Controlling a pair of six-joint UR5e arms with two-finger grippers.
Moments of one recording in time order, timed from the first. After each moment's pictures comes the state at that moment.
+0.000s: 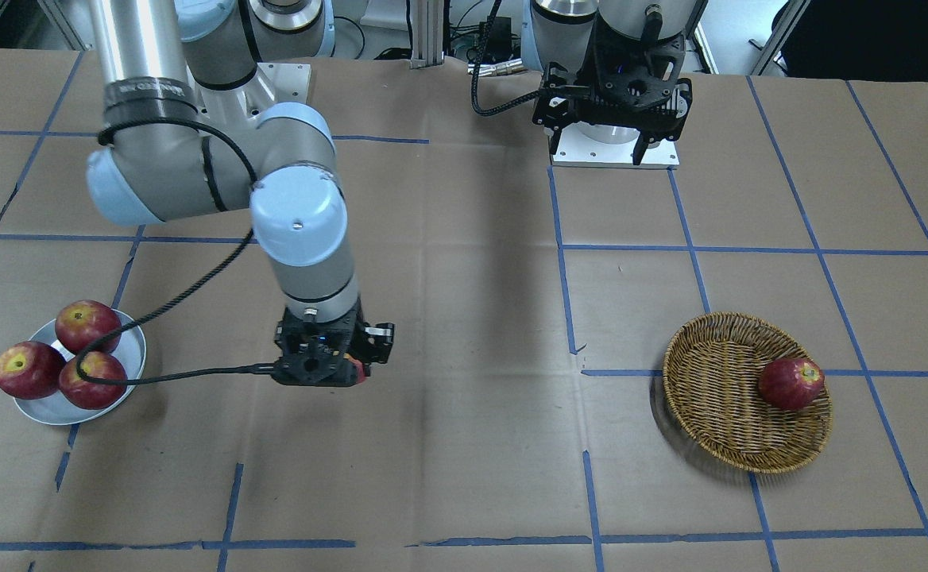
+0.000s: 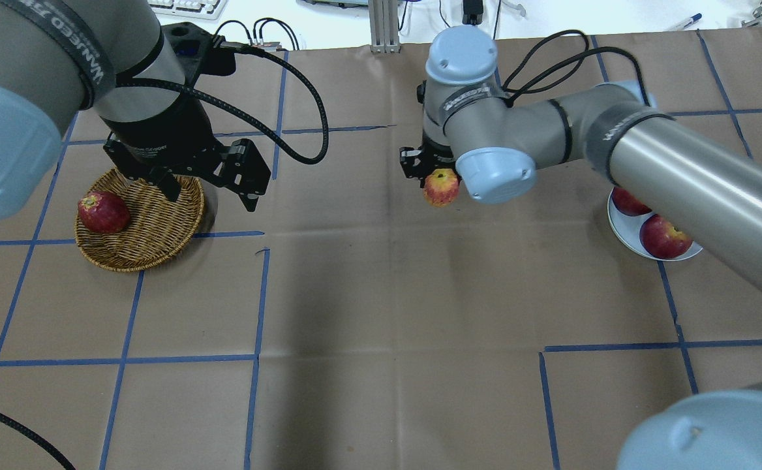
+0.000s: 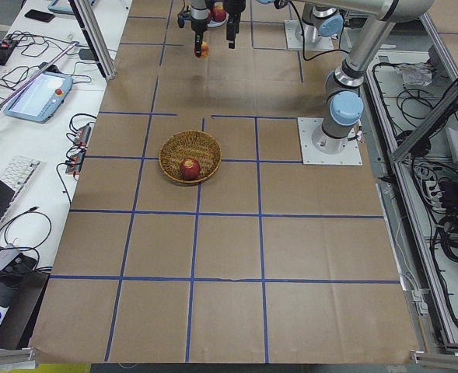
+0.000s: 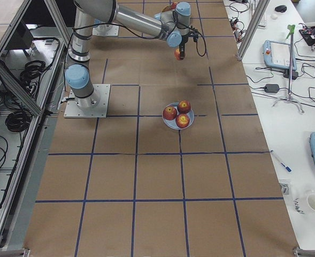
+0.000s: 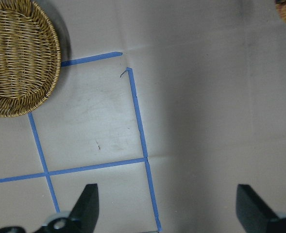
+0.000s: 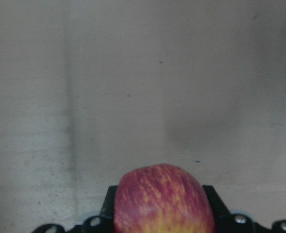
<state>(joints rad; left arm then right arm) -1.70 -1.49 -1.59 -1.66 1.60 0.04 1.76 -1.19 1.66 -2.11 -1.57 0.21</state>
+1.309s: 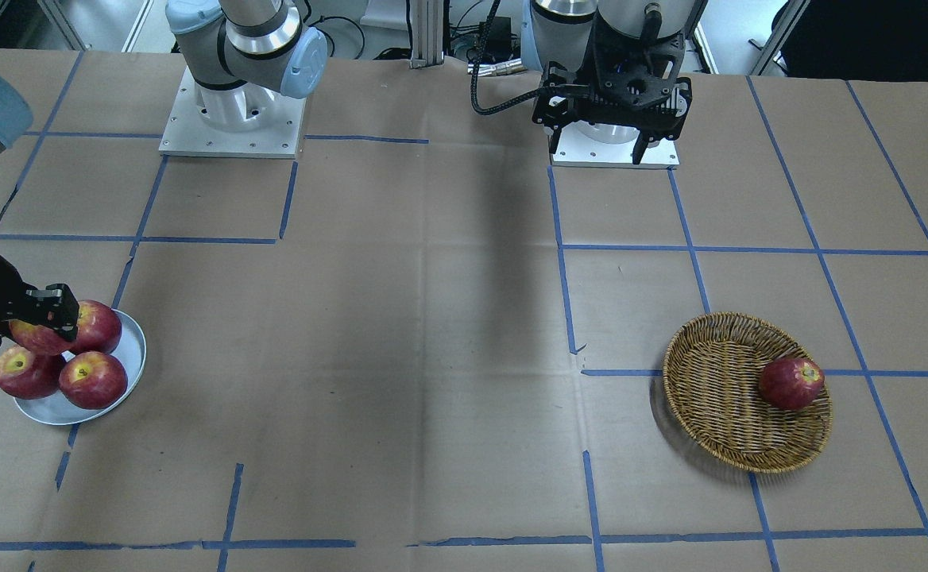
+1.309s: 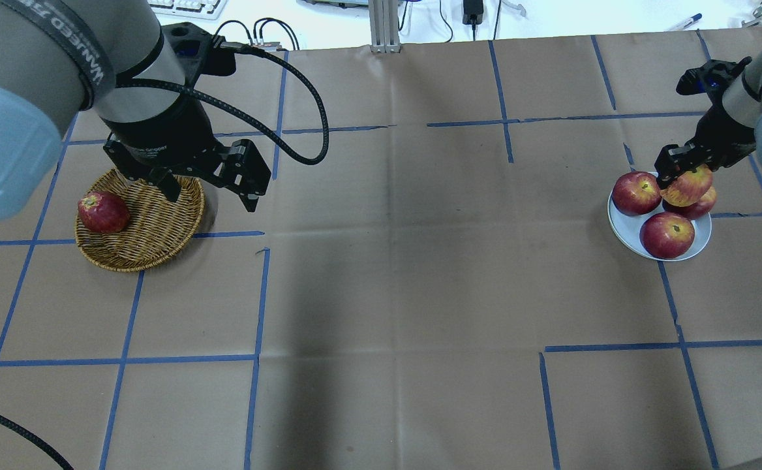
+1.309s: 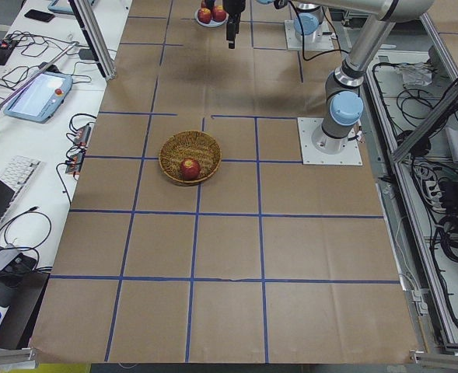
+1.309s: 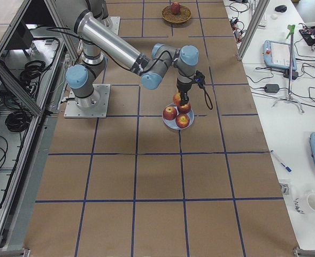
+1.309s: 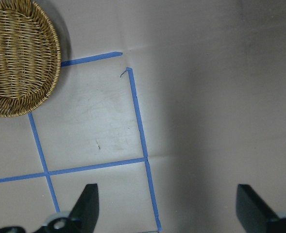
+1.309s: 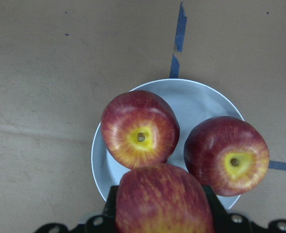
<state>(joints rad) -1.70 -1.49 -1.59 -1.67 1.60 0.04 1.15 -1.32 1.81 -2.06 -1.56 -0.58</state>
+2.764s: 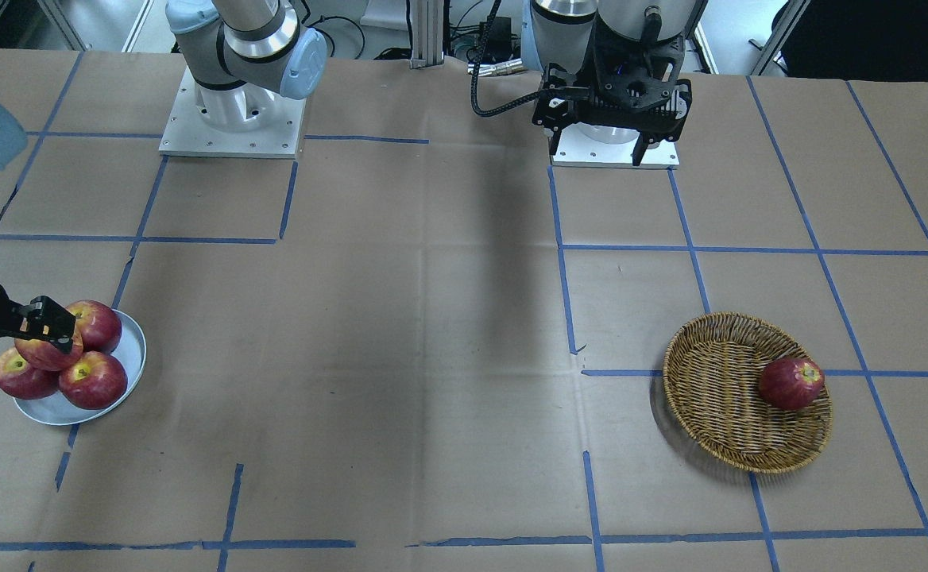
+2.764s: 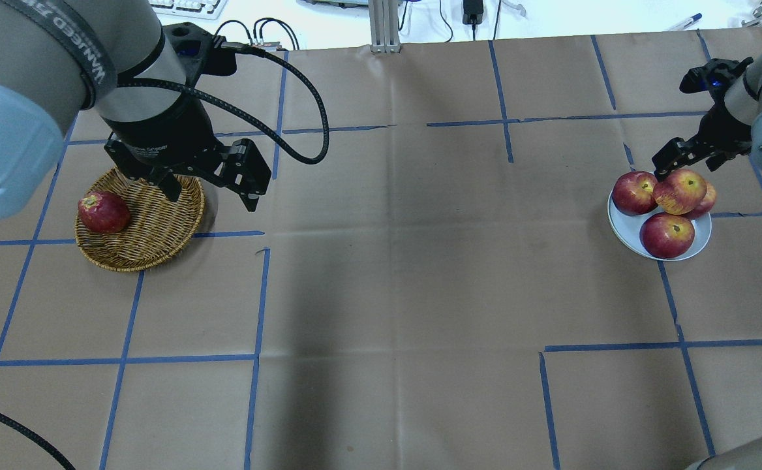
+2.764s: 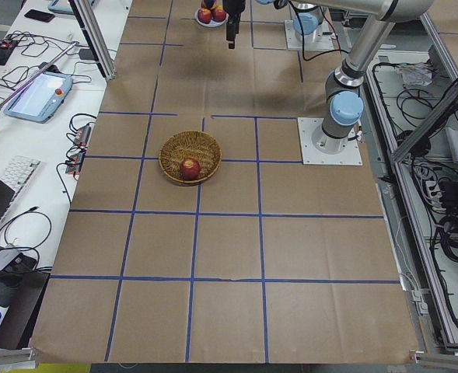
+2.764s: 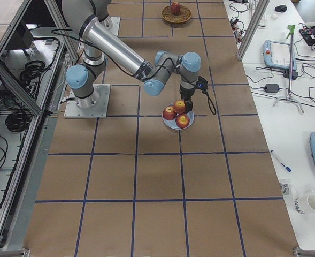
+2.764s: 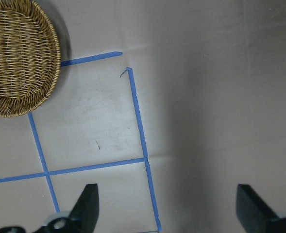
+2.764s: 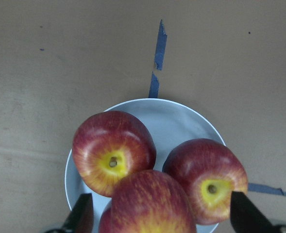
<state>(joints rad) -1.70 -1.50 -1.59 -1.66 1.60 0.04 1.14 -1.30 1.78 -2.11 -1.56 -0.60</state>
